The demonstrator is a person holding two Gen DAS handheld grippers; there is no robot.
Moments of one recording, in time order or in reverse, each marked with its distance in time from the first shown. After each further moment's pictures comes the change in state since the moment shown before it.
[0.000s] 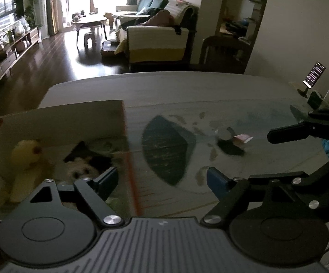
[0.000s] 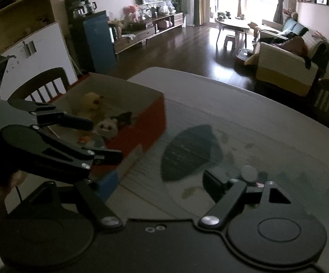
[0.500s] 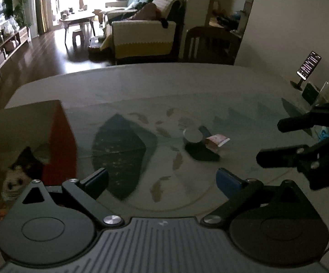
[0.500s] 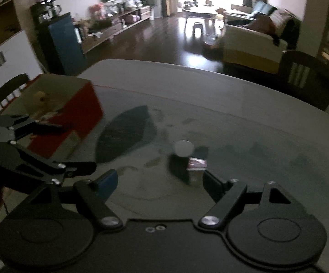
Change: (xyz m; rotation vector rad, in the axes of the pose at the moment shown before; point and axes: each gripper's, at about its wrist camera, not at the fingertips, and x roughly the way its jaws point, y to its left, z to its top) left arm 0.068 -0.076 0.010 0.024 0.029 -0.028; right arm -0.007 -0.111 -0.034 0.119 0.034 -0.104
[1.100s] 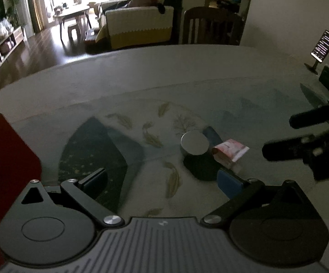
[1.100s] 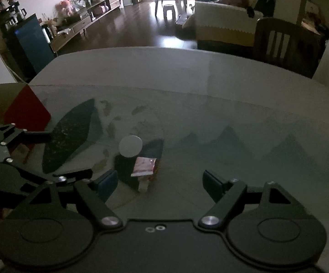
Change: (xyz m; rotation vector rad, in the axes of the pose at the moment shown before) left arm 0.104 -0.024 0.025 0.048 0.068 0.039; right arm 0.071 -0.072 0.004 0.128 0.081 -0.056
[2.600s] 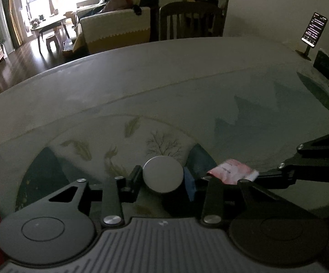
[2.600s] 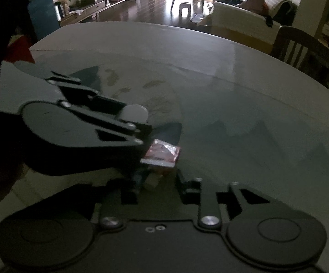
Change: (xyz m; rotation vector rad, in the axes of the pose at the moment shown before) left arm 0.068 -0.026 0.020 0.117 -0.017 -0.054; right arm 0.059 0.023 -0.024 -0.144 0.010 -0.042
